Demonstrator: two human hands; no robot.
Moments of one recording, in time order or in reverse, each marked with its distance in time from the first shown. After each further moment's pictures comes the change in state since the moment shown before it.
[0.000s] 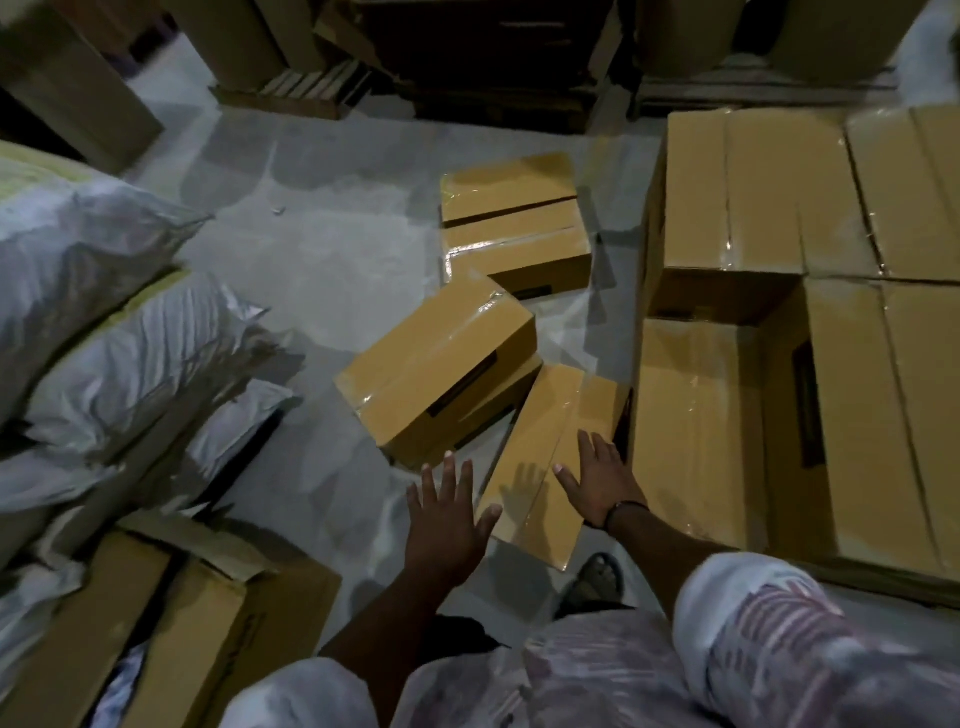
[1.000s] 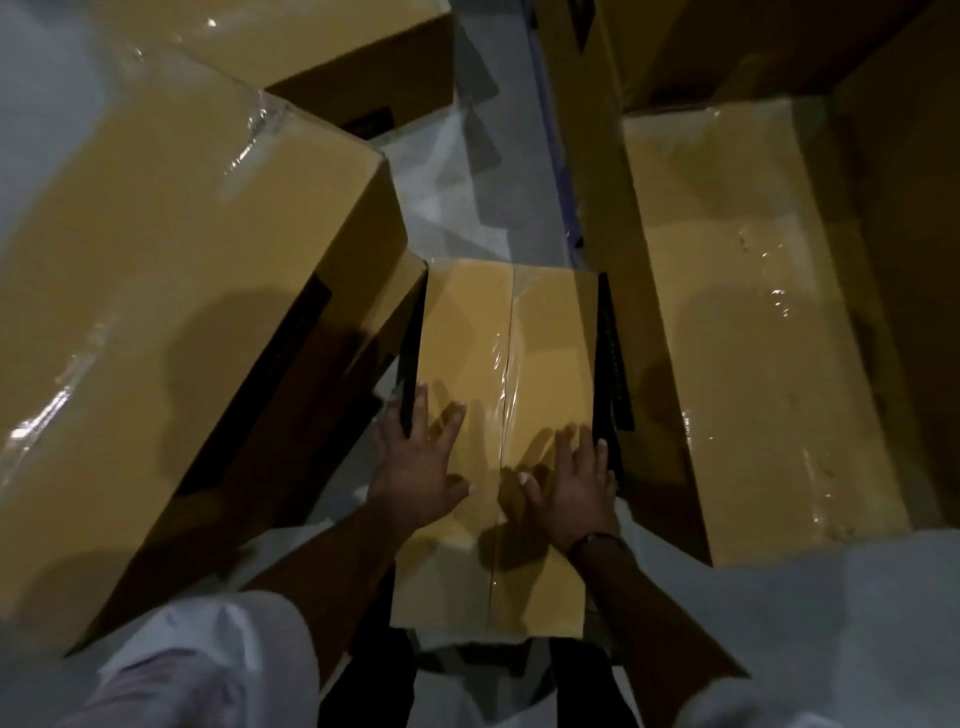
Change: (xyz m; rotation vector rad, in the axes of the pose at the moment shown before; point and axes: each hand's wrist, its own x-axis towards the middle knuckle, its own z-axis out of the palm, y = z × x) left_hand 0.446 -0.041 0.328 0.232 -0.320 0.432; right_hand 0.300 0.135 0.301 0.184 0.056 0.579
